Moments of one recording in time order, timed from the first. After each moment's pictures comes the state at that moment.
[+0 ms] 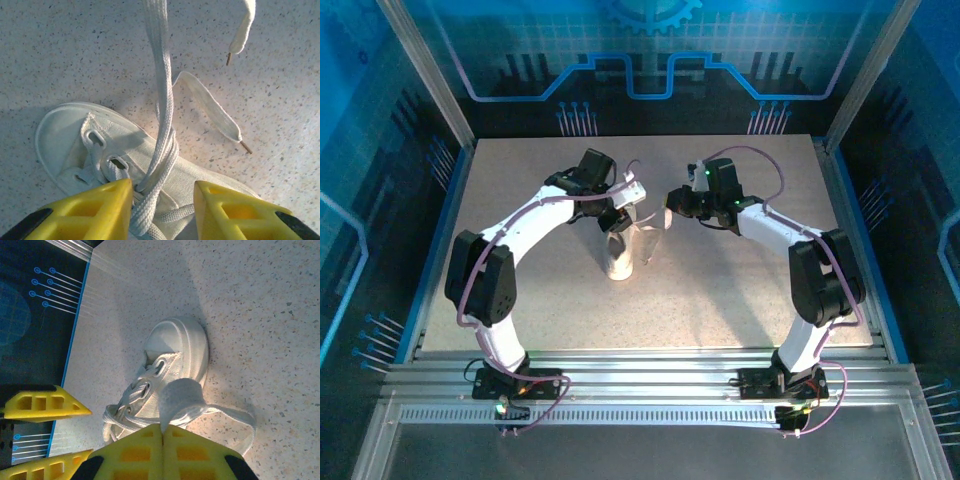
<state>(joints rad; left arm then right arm) -0.40 1.79 1.45 -0.70 0.27 0.60 0.36 1.75 1.17 -0.06 -0.51 0.64</state>
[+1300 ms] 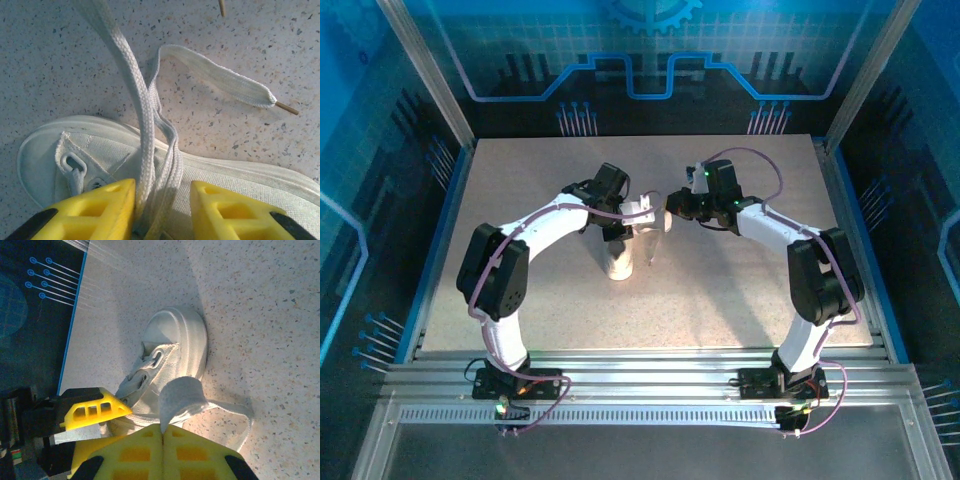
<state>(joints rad) -0.45 1.85 1.39 -0.62 0.15 0.87 0.35 1.76 1.17 -0.08 -0.53 0.62</state>
